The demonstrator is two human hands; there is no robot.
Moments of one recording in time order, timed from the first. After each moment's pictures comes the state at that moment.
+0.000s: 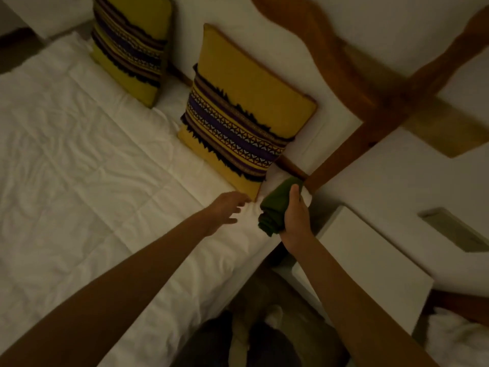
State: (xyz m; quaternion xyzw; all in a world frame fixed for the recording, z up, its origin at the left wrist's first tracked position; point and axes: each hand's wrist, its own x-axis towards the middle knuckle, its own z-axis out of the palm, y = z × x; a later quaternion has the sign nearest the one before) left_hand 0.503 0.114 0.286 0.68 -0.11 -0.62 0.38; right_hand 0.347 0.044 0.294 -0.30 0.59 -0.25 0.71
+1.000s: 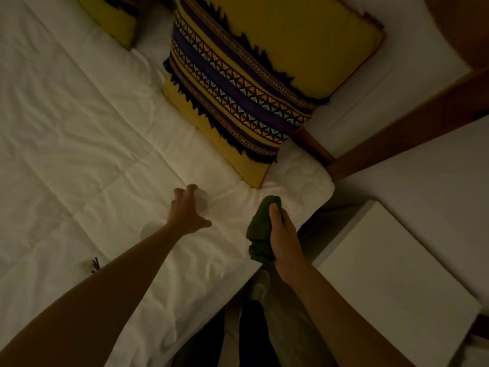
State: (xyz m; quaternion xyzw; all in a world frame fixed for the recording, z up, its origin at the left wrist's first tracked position) left_hand 0.555 0.136 0.037 0.88 -0.28 -0.36 0.15; right_hand 0.339 0.036 0.121 -0.42 0.60 -0.07 0.68
